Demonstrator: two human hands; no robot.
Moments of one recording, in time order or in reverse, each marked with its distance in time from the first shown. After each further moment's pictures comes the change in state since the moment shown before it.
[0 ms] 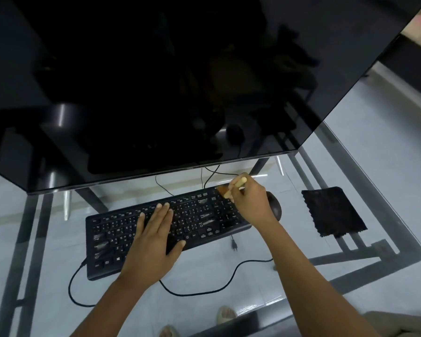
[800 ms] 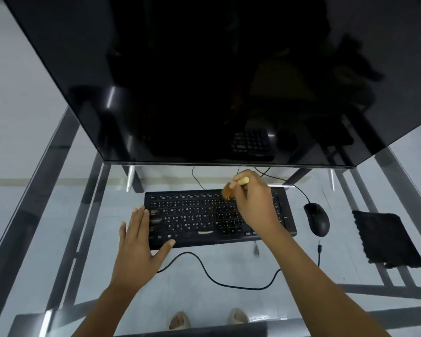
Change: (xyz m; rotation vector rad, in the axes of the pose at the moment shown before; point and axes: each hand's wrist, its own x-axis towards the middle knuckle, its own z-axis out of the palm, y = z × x) left_hand -0.091 -0.088 -0.007 -0.143 0.189 -0.397; right_hand -0.024 -0.079 0.069 0.054 -0.159 -0.249
